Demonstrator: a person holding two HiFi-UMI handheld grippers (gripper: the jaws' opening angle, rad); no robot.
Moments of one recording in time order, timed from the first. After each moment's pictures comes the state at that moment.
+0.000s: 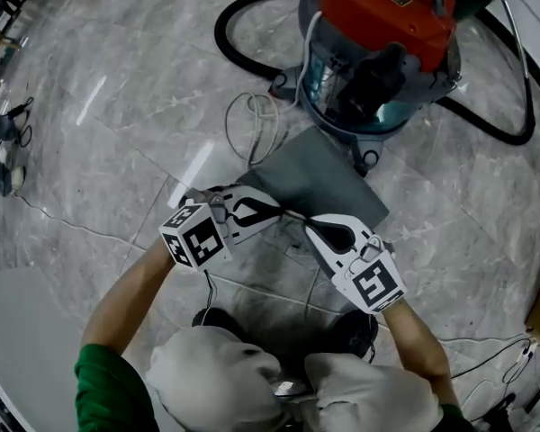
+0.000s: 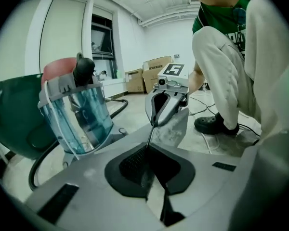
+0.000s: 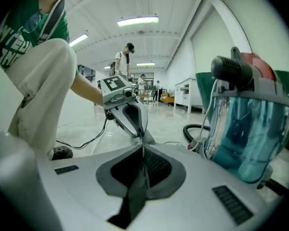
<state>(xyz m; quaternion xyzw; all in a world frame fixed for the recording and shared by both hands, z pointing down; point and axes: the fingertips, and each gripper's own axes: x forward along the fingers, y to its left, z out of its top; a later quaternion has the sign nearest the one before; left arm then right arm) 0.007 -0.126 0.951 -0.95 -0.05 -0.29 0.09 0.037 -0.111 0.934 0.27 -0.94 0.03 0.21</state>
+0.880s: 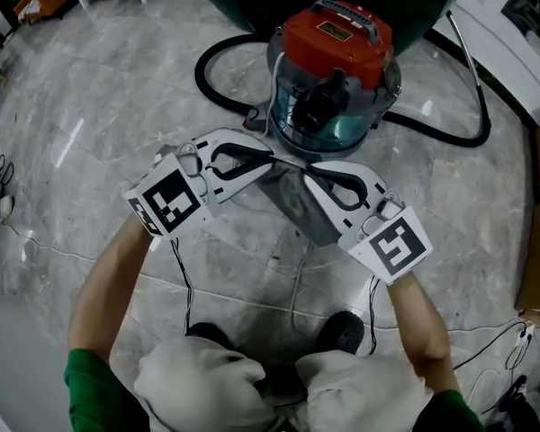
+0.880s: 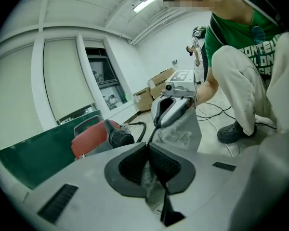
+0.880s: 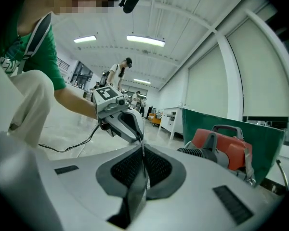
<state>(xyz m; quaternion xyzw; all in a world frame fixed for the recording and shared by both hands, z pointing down) 0.041 -0.181 0.765 -0.95 0.01 -0.20 0.23 0.068 -0.159 0.755 0.36 -0.92 -0.09 0.14</state>
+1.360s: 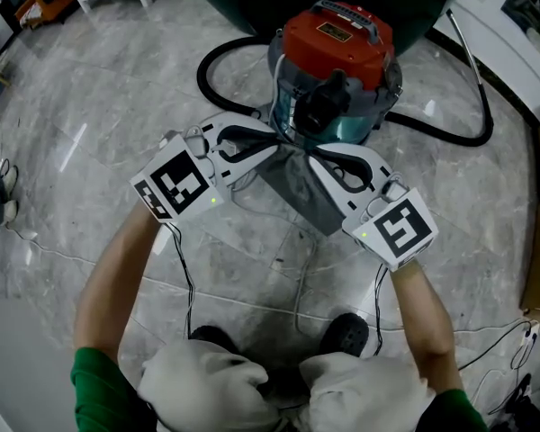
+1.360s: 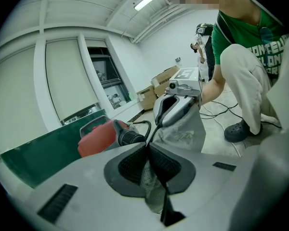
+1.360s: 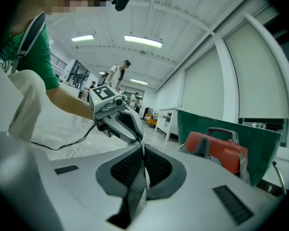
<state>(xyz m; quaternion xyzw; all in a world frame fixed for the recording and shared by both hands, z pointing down) 0.051 -0.208 0.755 -0.95 0.04 -0.21 0.23 0.078 -0.184 0.744 0.38 -0.91 -0.10 0.14</state>
